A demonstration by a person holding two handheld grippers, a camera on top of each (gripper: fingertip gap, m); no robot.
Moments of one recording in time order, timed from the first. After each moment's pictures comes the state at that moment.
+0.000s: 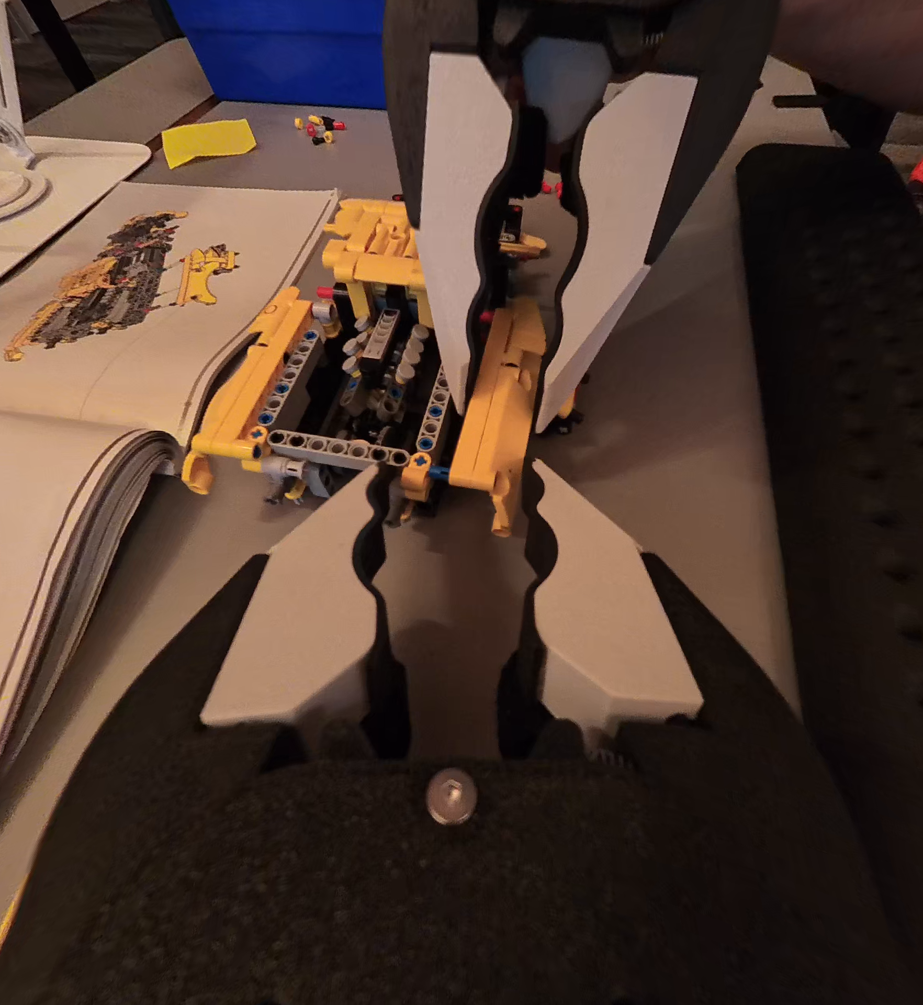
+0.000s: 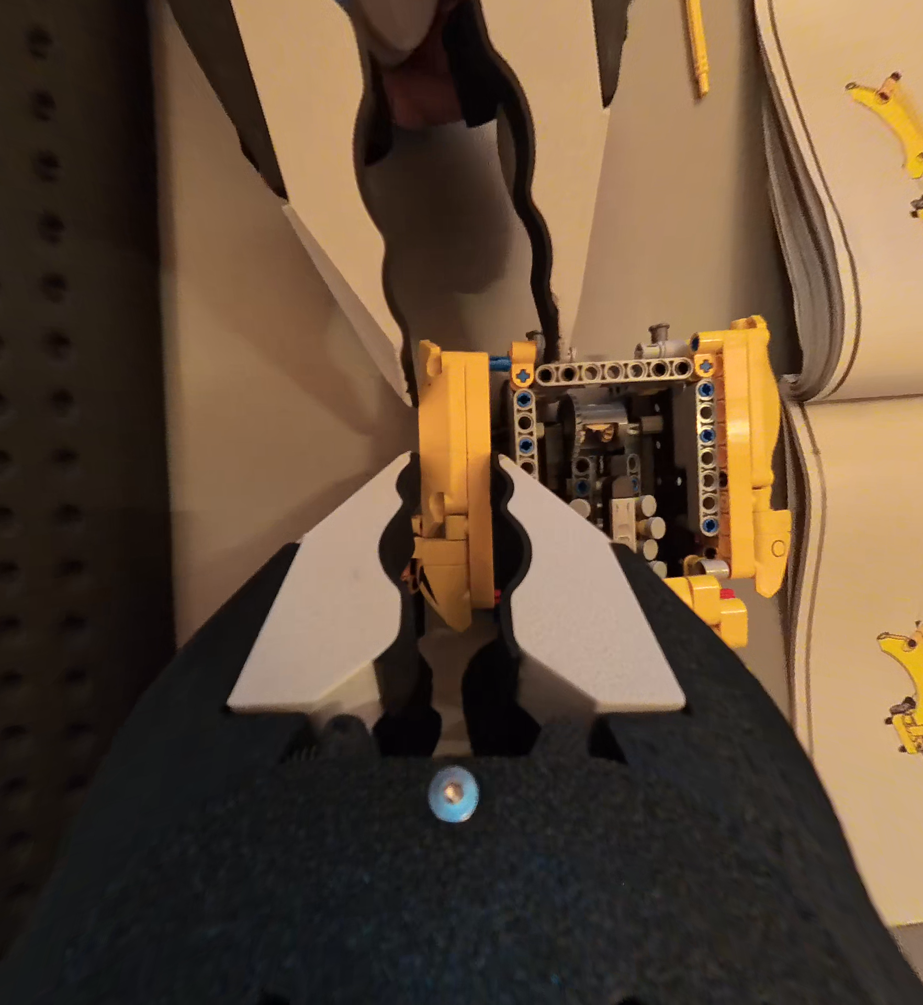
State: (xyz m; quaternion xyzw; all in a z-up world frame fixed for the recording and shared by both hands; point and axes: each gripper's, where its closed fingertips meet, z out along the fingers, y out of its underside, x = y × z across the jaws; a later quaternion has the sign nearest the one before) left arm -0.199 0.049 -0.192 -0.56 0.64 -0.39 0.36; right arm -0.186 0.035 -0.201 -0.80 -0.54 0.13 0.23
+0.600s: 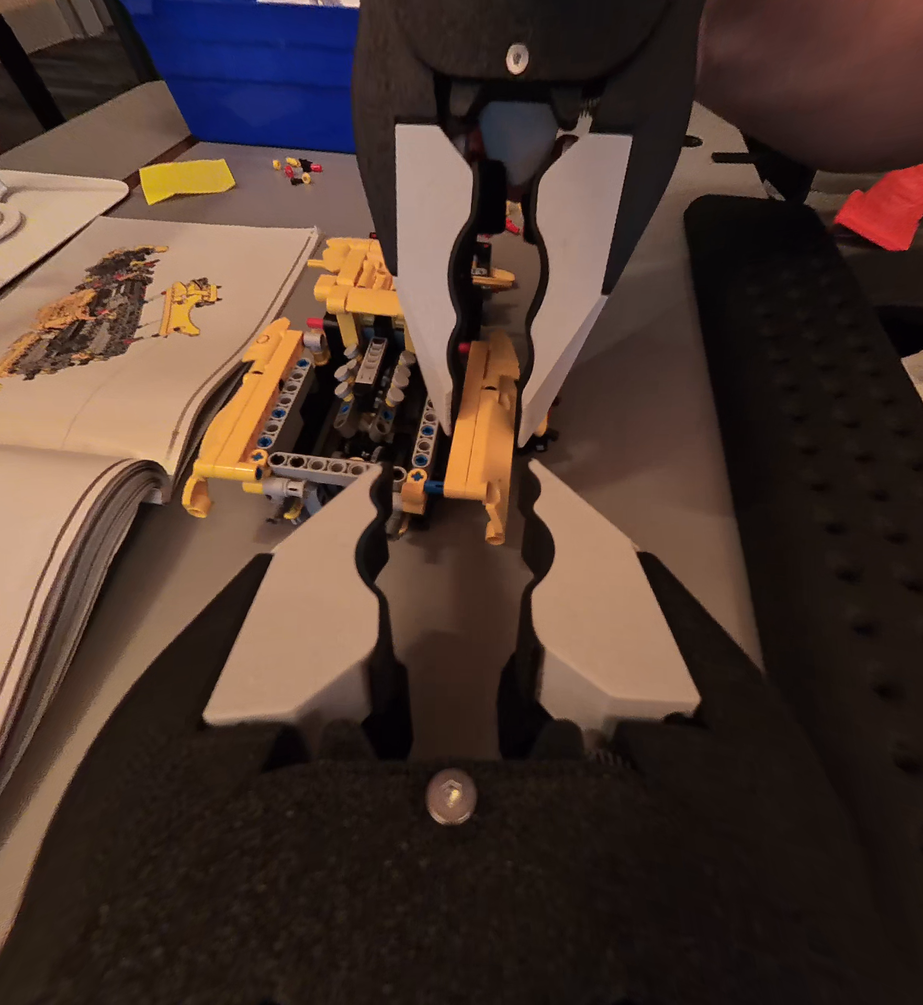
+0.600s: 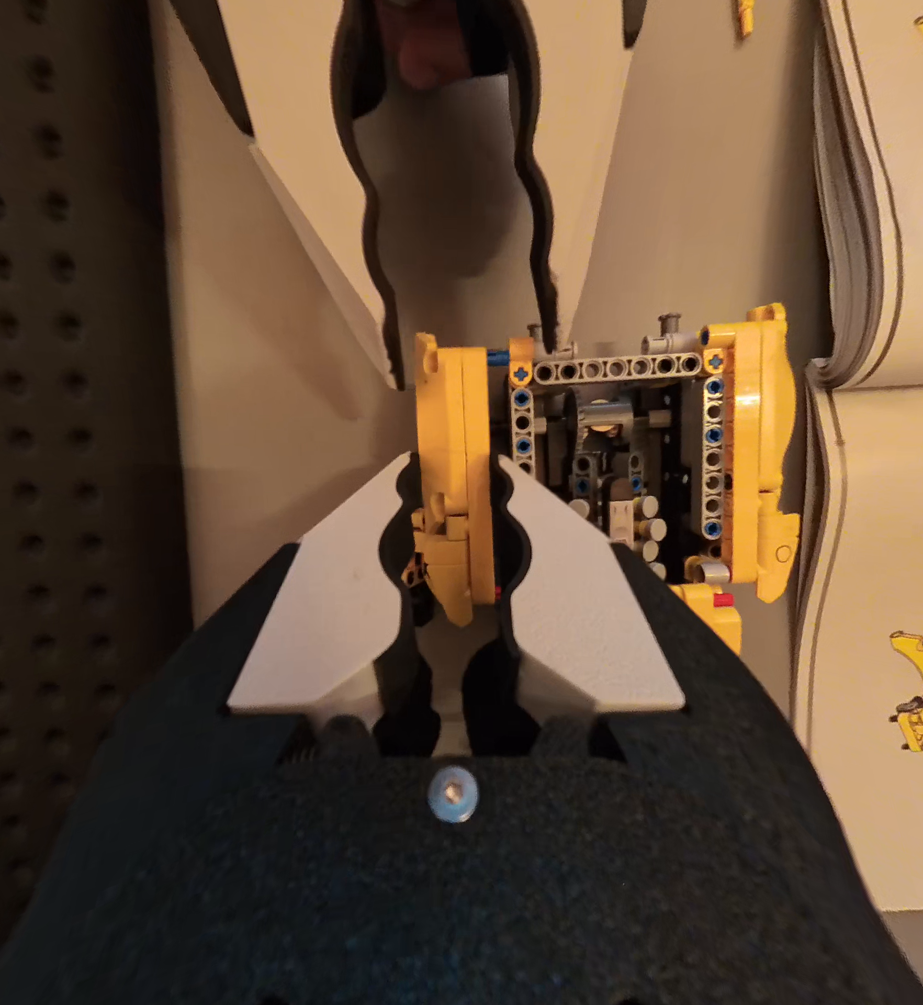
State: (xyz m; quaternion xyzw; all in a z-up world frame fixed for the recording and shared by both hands) left arm -0.199 0.044 -0.180 -0.54 0.64 -0.42 0.35; right arm -0.182 0.033 -0.202 -0.80 -0.55 0.13 0.18
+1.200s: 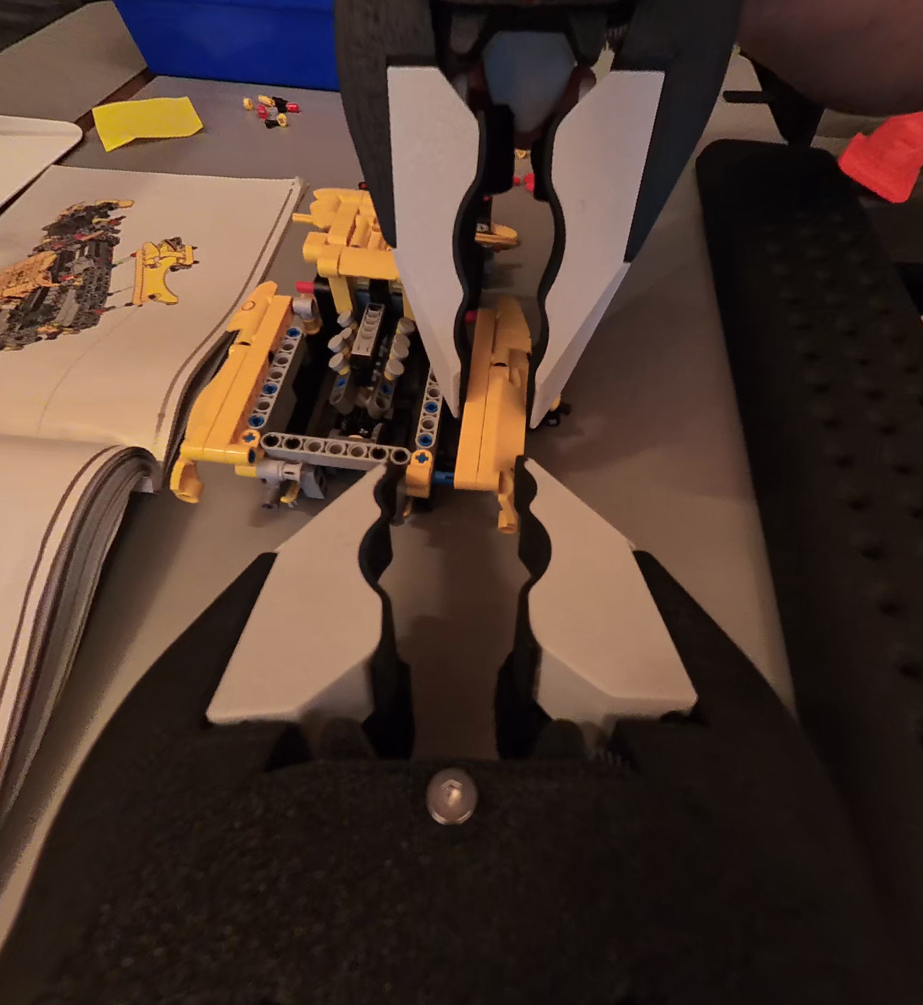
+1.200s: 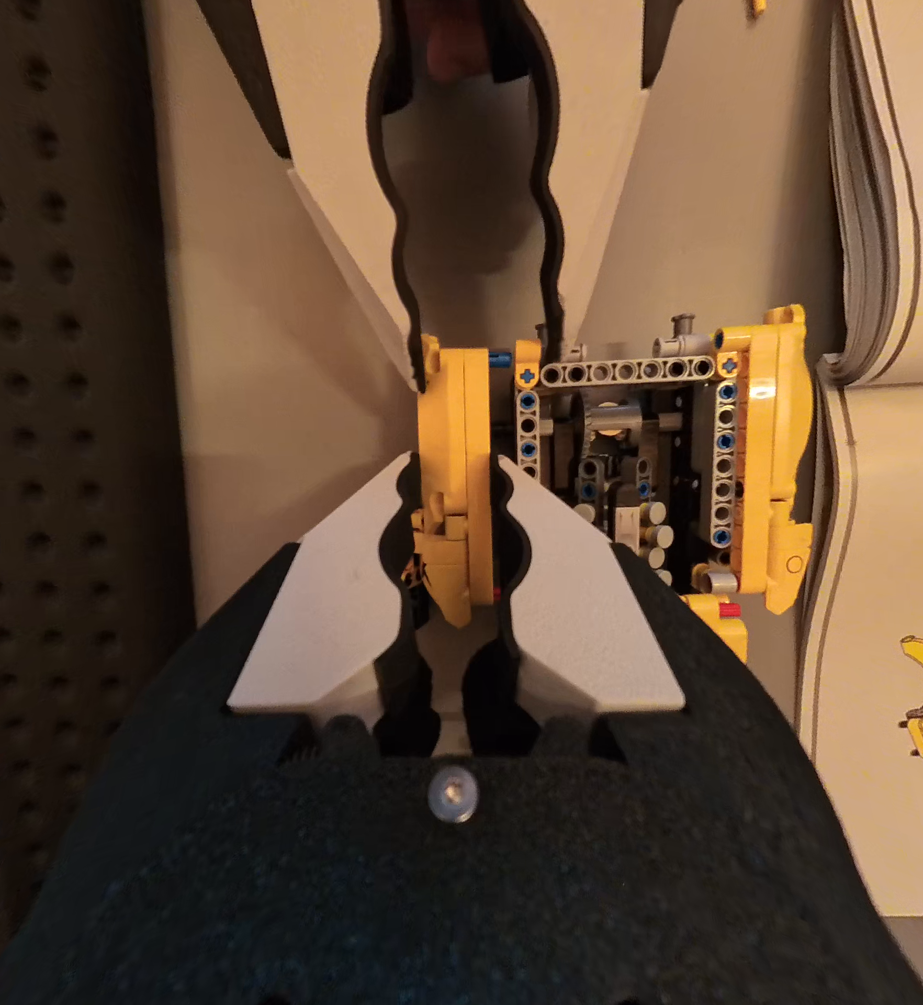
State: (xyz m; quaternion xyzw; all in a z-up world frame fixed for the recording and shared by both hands) left arm -0.196 0.050 -0.191 -0.54 0.67 -0.41 0.31; right arm -0.181 0.034 -0.204 -0.81 -0.55 0.14 0.16
